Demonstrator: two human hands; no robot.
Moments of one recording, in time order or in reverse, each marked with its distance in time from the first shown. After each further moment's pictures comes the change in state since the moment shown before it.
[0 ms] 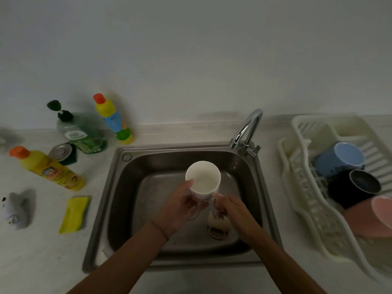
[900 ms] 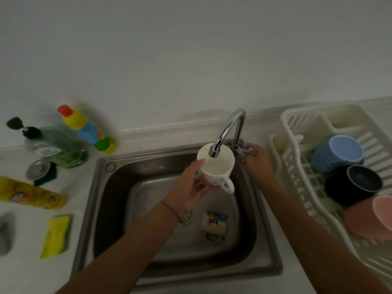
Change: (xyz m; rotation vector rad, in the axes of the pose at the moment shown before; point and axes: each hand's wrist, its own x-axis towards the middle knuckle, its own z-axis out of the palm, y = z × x) left_hand 0.062 0.016 0.079 0.120 -0.050 0.008; right_hand 0.151 0.051 -0.150 -0.159 0.643 0.022
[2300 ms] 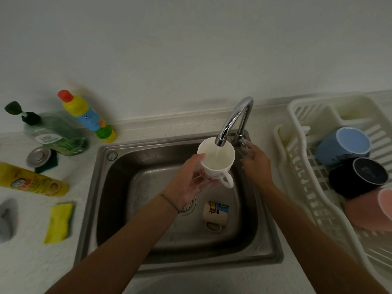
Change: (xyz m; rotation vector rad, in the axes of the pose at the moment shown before) left_hand -0.001 0.000 -0.017 0.001 -0.039 -0.037; right_hand -0.051 -0.013 0.008 -0.062 -0.020 -0.012
